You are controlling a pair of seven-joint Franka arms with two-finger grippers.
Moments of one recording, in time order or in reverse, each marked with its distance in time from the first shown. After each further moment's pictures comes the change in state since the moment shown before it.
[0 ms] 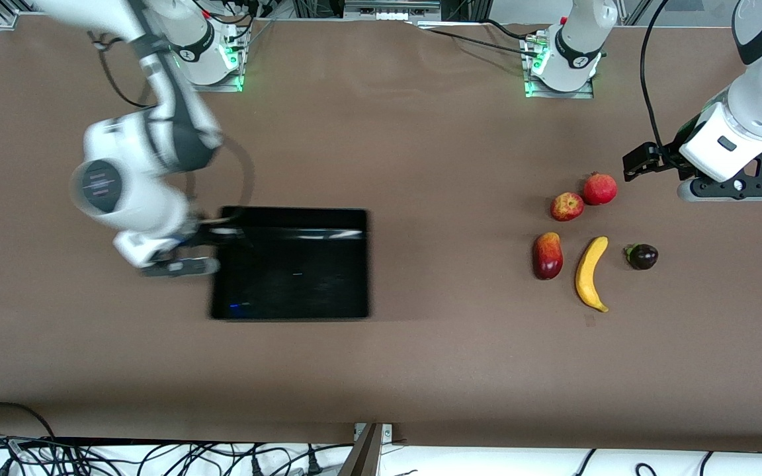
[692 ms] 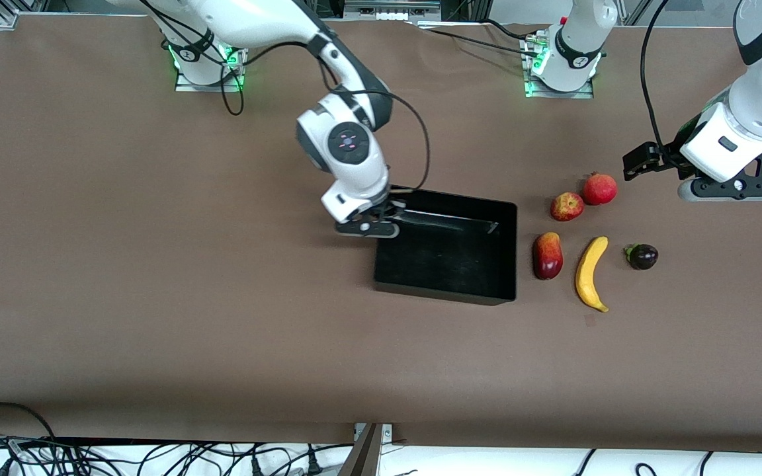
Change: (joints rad) left arm 0.002 0.001 0.000 0.000 -0.008 -0.001 0.000; right arm 0.422 0.317 0.000 0.218 0.054 0.258 0.501
